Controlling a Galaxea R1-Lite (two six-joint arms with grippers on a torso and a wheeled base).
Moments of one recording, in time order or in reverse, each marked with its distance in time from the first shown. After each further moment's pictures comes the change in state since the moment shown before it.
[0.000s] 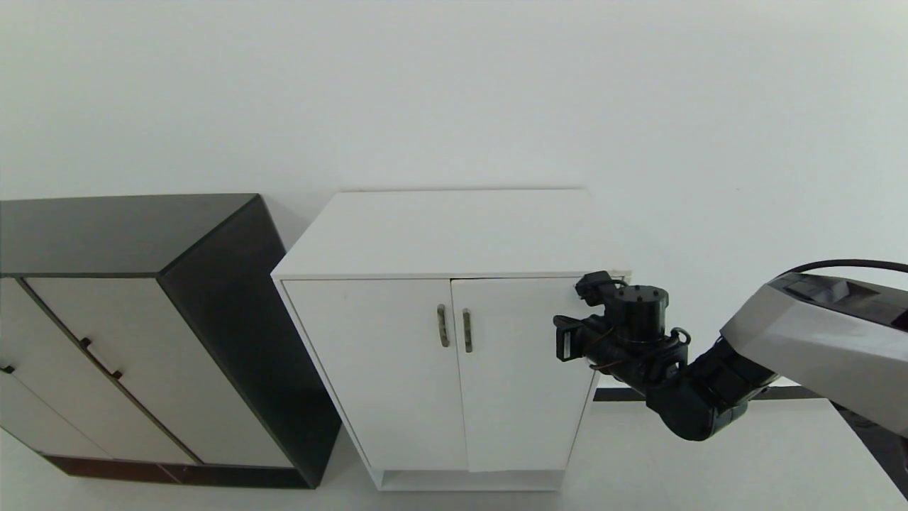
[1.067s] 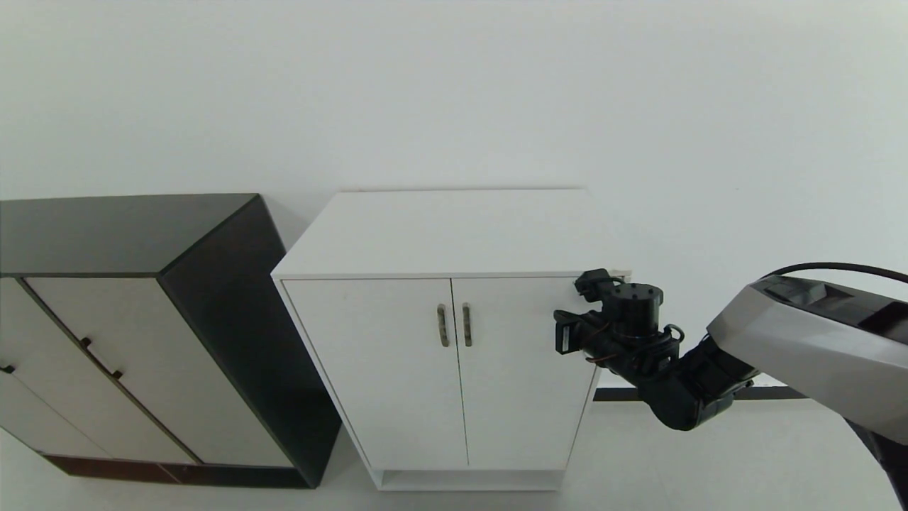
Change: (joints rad) left arm 0.000 0.000 0.000 0.000 0.000 0.000; right arm -0.031 0.063 -0.083 -0.001 -0.001 0.000
